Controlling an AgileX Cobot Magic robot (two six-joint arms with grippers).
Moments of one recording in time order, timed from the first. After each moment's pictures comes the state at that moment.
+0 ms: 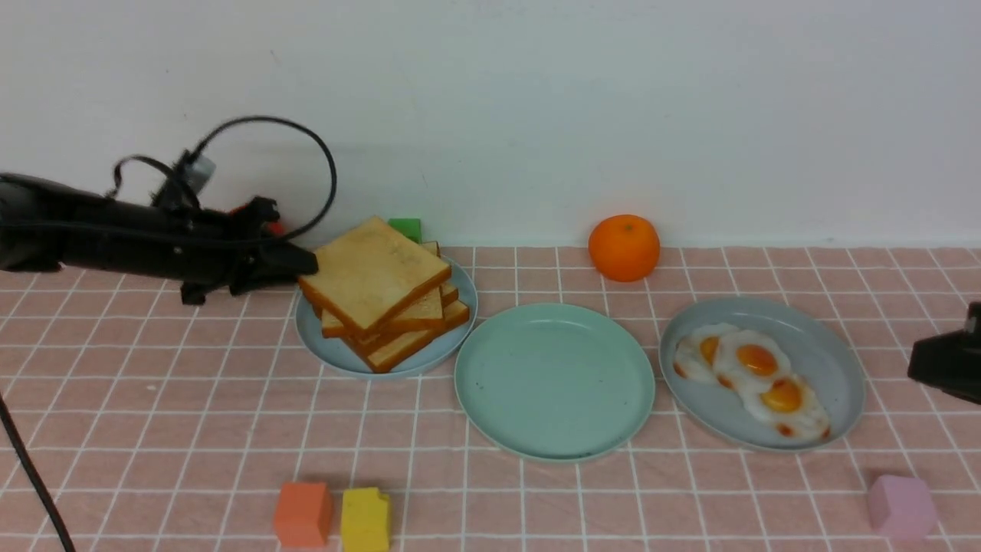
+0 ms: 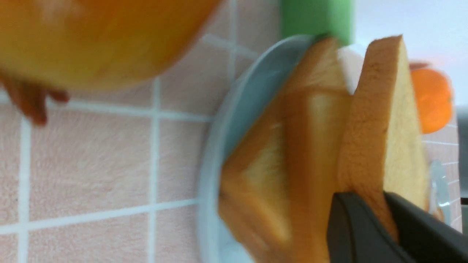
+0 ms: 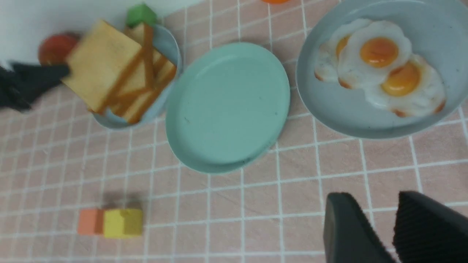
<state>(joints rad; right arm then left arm) 0.16 0.86 -0.79 0.32 0.74 0.16 0.16 2.14 -1.54 -1.24 0.85 0.68</state>
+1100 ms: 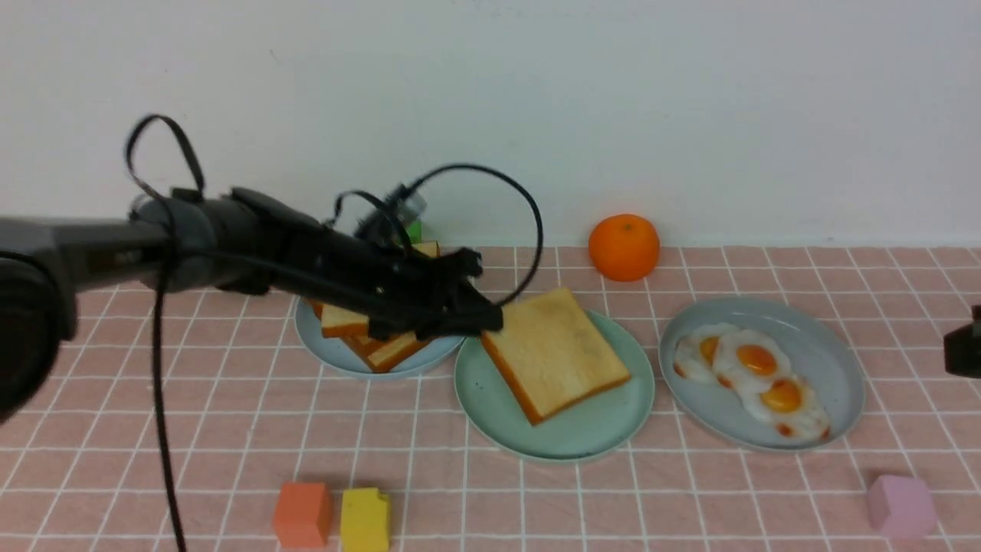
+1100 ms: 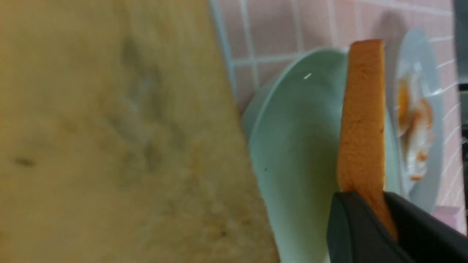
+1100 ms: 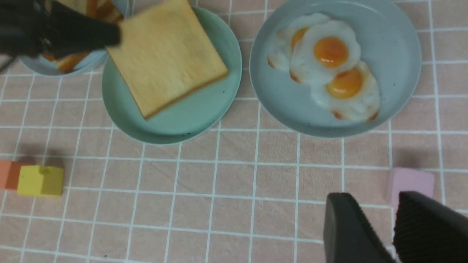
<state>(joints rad) 0.16 0.96 -0.95 0.18 0.89 0.05 -0.24 2.20 -1.53 -1.27 0.75 0.64</state>
